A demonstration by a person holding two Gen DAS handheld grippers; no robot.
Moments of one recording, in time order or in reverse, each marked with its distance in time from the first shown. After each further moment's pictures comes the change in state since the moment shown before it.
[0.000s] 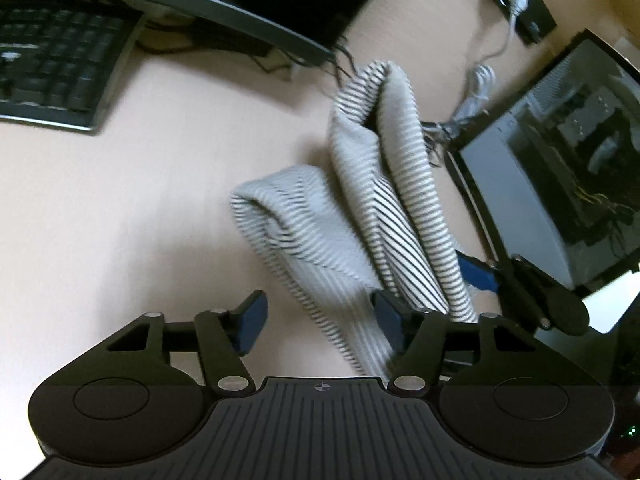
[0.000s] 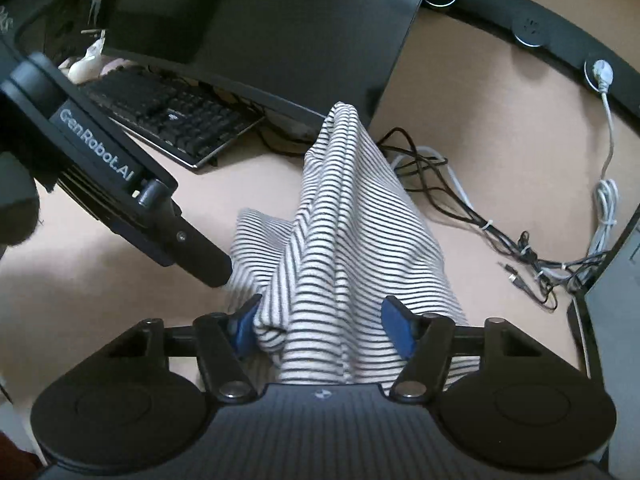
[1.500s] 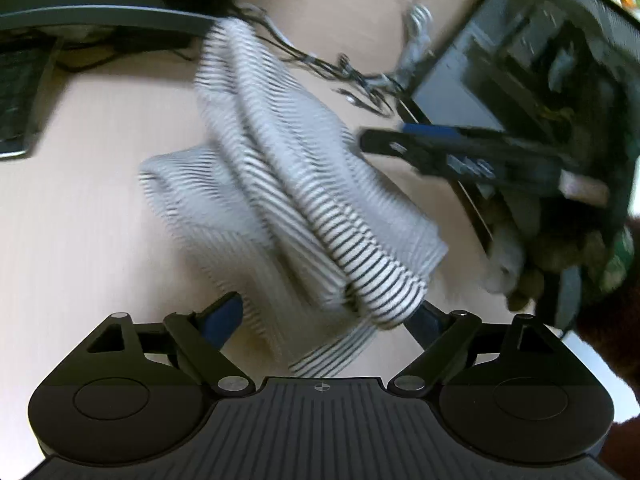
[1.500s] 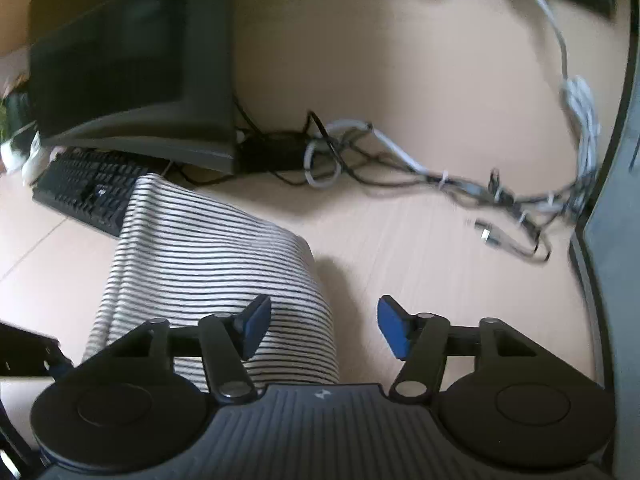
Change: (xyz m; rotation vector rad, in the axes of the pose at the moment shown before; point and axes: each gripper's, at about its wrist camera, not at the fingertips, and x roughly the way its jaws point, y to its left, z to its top) left arm -0.003 -0.029 -0.019 0.170 0.013 0.016; right arm 0.025 -0.119 0.028 0.295 0.060 0.059
